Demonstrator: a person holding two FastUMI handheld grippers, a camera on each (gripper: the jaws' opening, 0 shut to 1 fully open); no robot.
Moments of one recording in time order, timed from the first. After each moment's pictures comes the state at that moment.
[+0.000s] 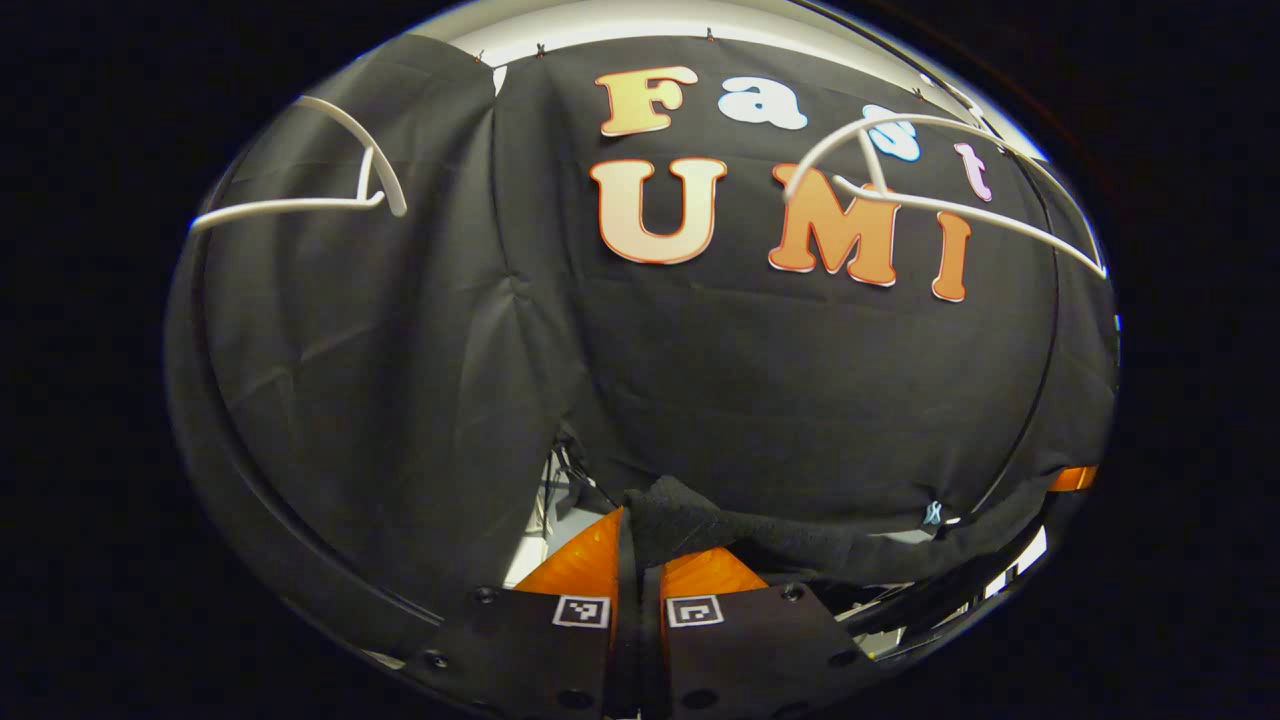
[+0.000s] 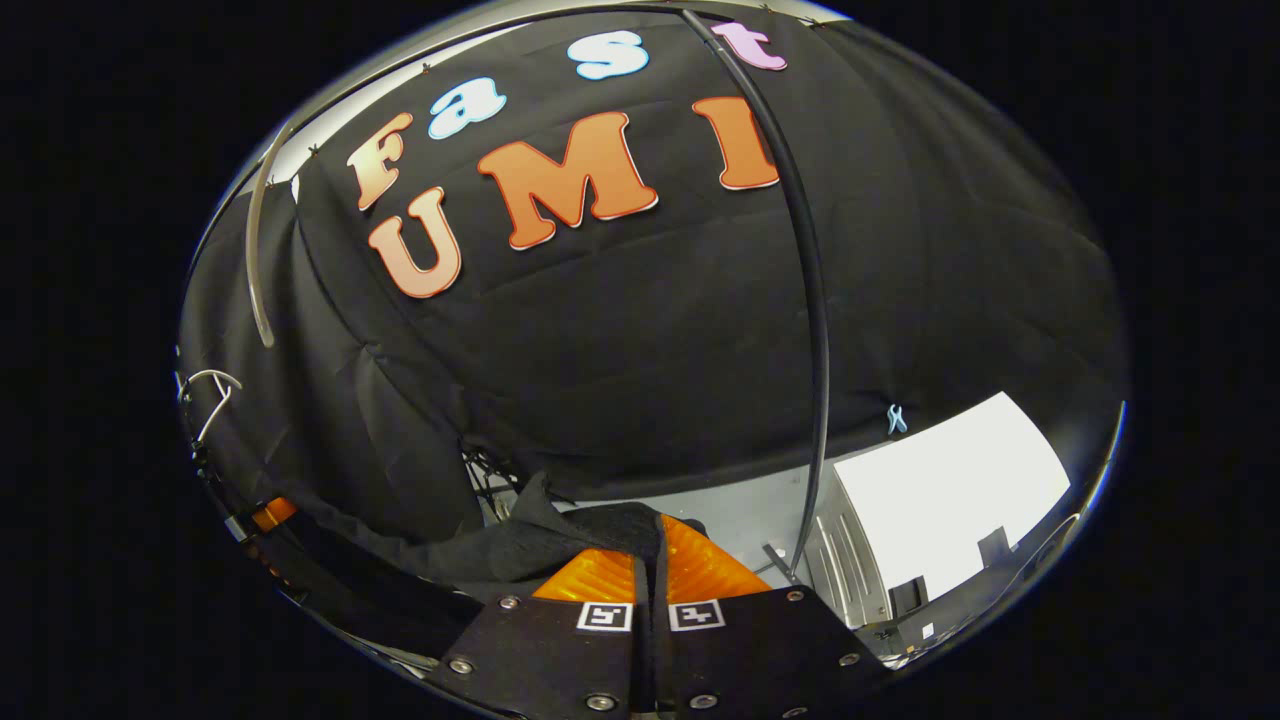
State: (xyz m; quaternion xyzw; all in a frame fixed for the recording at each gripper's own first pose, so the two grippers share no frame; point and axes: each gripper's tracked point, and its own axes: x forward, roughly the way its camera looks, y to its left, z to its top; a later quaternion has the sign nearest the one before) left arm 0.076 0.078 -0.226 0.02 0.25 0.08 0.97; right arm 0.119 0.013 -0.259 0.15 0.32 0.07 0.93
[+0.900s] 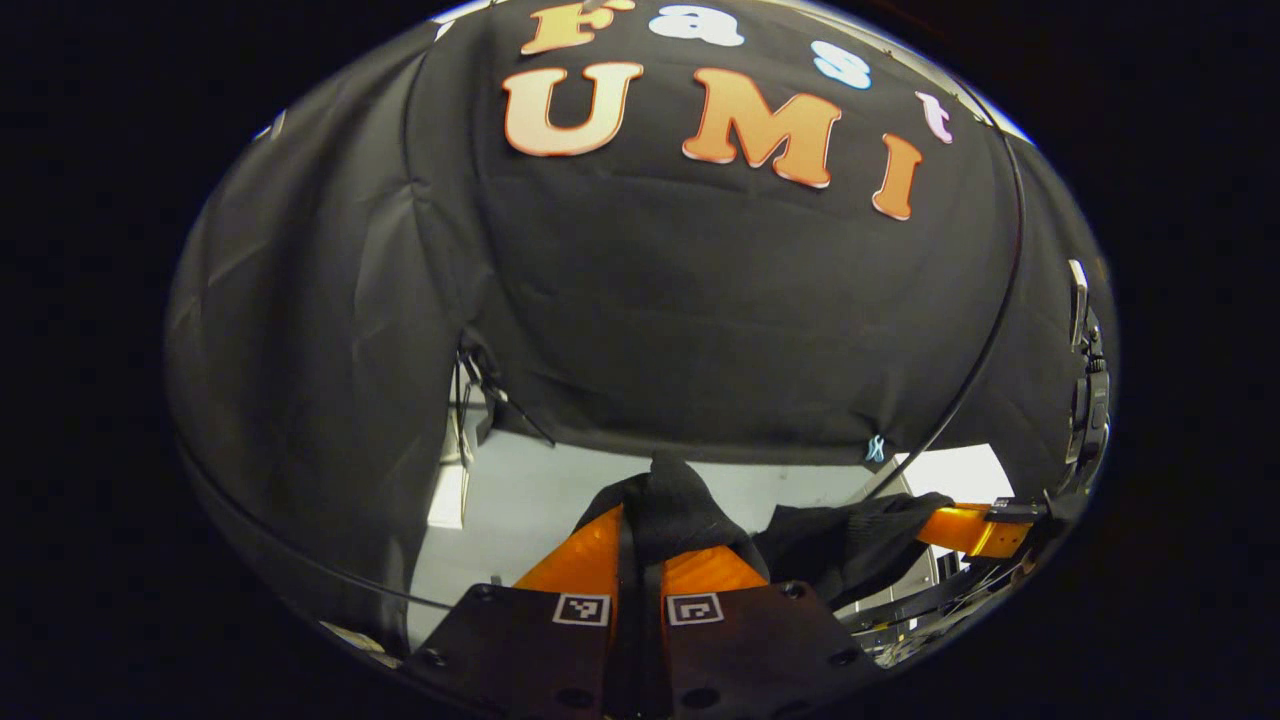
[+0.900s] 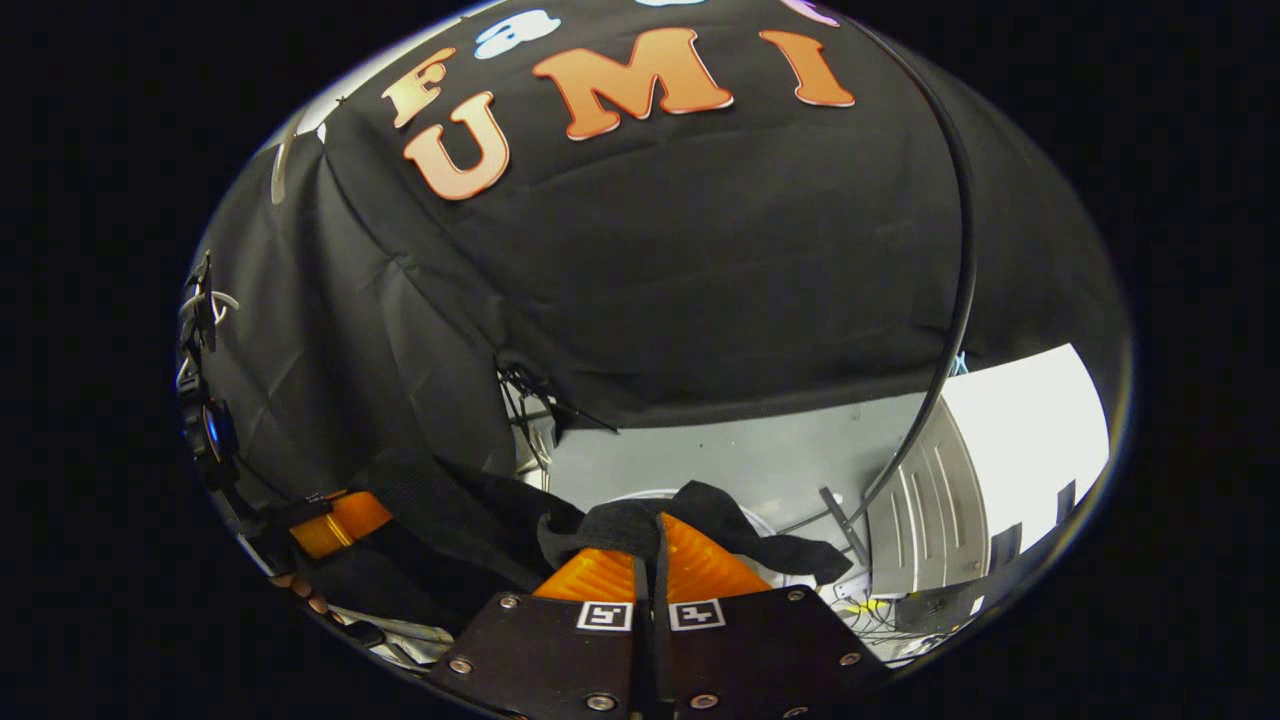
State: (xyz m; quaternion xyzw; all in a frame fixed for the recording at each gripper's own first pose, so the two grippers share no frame) left arm 0.062 -0.028 -0.381 -0.02 0.38 0.00 0.92; right arm 0.094 0.157 -0.394 0.14 0.41 0.13 0.89
